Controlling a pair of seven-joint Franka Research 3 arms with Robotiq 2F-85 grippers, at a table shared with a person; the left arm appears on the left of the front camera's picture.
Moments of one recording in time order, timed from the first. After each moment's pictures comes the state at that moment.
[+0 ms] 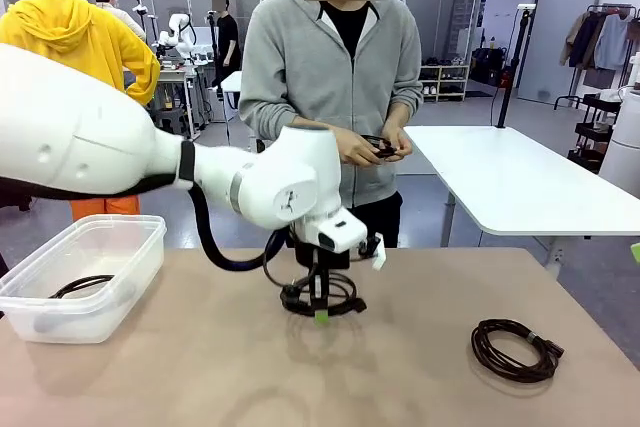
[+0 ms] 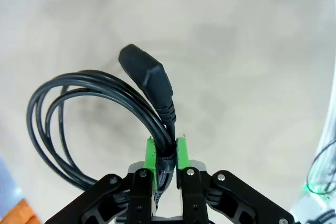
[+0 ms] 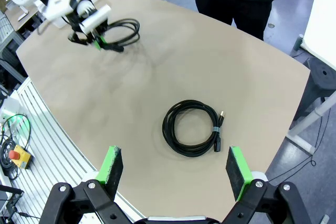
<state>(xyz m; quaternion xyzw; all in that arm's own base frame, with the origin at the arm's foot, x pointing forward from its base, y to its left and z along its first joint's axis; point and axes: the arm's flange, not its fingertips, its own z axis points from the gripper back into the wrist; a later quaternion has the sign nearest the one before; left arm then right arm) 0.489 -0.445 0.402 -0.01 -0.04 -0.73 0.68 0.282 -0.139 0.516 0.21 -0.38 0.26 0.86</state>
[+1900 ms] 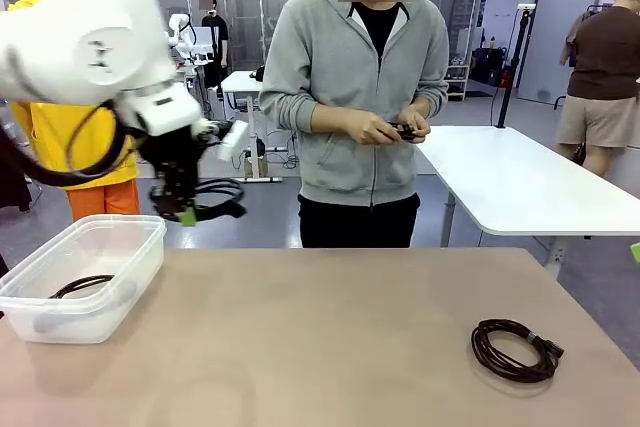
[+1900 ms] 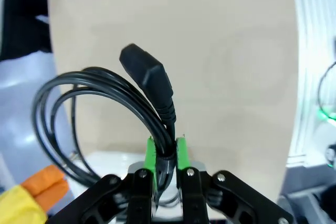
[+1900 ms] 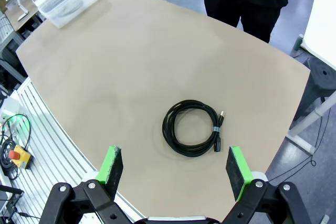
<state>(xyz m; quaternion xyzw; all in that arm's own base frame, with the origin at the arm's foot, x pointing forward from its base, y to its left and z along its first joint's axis) 0.452 -0.201 0.570 0.04 -0.11 -0.74 0.67 0.282 -0.139 0.516 0.21 -0.38 0.26 0.86</state>
